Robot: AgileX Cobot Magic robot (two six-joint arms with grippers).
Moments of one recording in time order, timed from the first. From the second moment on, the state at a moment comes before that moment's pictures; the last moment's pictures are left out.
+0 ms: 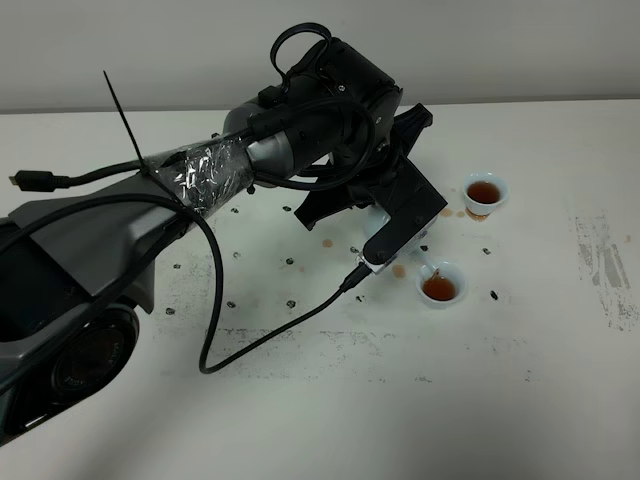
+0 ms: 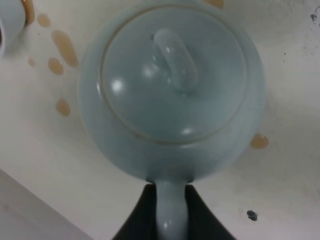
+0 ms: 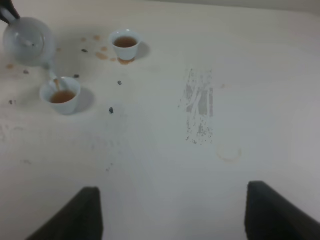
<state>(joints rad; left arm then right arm) -0.73 2.33 -2.09 0.16 0.93 1.70 0.05 -0.01 -0.52 0.01 1.11 -0.07</state>
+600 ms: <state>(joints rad) -0.73 2.33 -2.09 0.16 0.93 1.70 0.05 -0.01 -0.52 0.01 1.11 -0.07</state>
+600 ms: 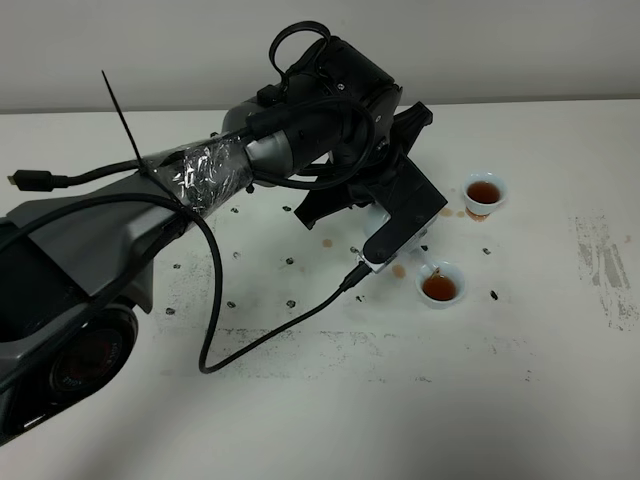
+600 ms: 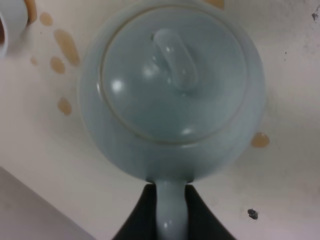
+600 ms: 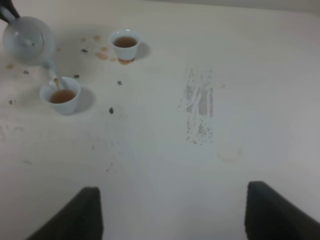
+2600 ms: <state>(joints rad) -0.73 2.32 -2.09 0.08 0.92 1.57 0.05 -0.01 -0.52 0.01 1.11 -0.07</state>
